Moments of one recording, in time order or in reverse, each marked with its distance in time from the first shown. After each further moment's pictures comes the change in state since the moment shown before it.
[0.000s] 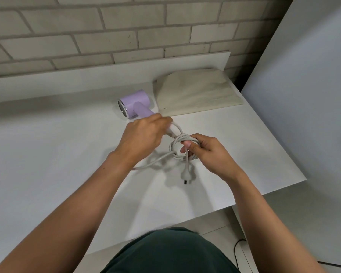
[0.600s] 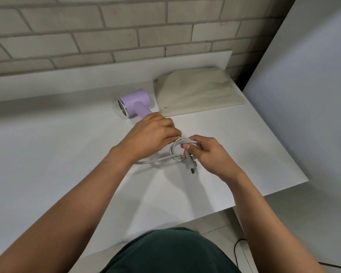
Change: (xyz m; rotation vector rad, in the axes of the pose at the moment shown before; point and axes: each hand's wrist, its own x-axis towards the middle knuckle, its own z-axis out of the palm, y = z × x) left_hand 0.015 -0.013 0.012 0.049 -0.116 0.342; right_hand 0.004 -0.004 0.002 -0.061 0.000 0.044
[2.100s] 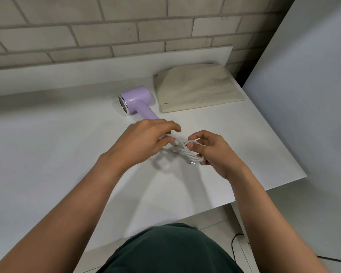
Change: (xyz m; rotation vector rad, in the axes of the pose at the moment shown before) left_hand -0.026 0.017 -0.018 -0.264 0.075 -0.169; right_hand 0.002 0.006 -0.001 0.236 0.054 0.266
